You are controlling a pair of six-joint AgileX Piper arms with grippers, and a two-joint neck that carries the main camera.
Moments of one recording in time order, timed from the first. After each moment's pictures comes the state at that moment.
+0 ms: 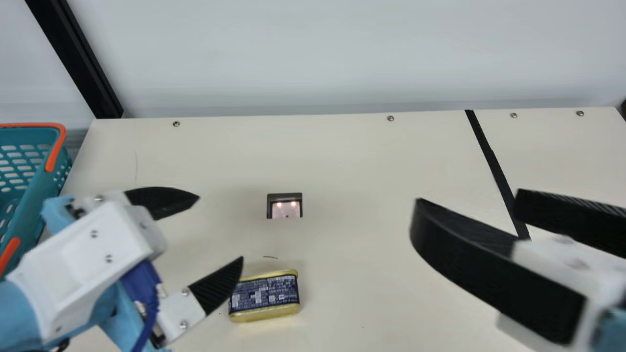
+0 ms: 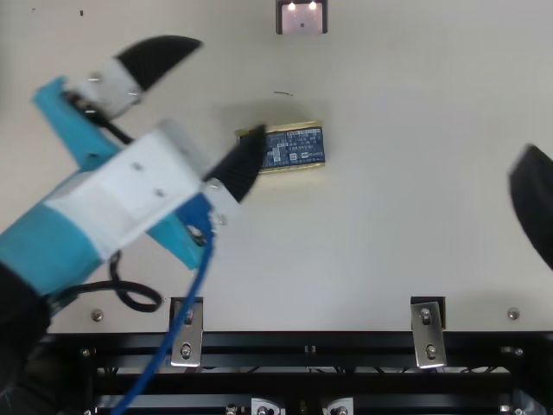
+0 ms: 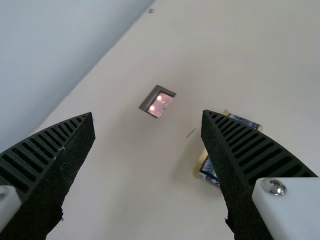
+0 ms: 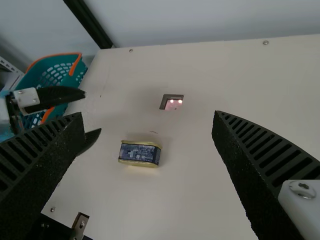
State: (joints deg) left arm -30.5 60.4 -36.5 -22.5 16.1 44.3; right arm 18.0 48.1 -68.5 13.2 59.9 10.9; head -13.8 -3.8
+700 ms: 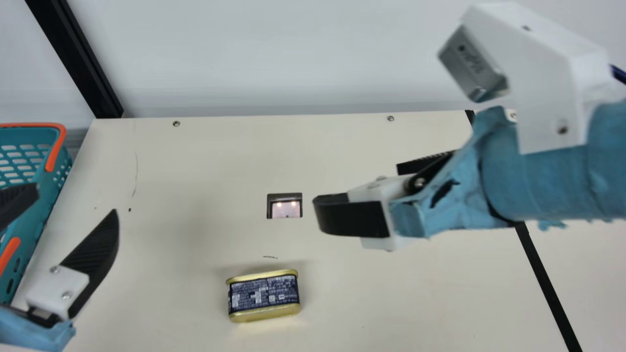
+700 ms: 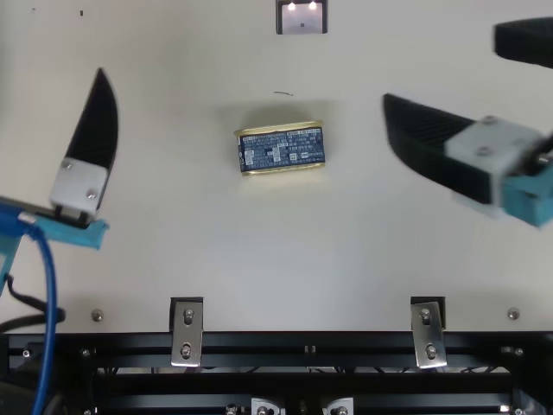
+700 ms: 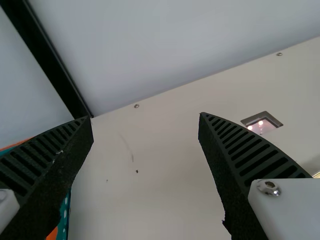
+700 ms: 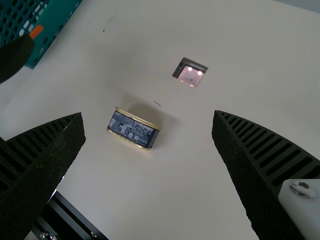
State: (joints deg) left arm -12.7 41.6 -18.4 -15.4 0.0 24.9; right arm 18.3 73.6 -79.7 22.7 66.1 -13.6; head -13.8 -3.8
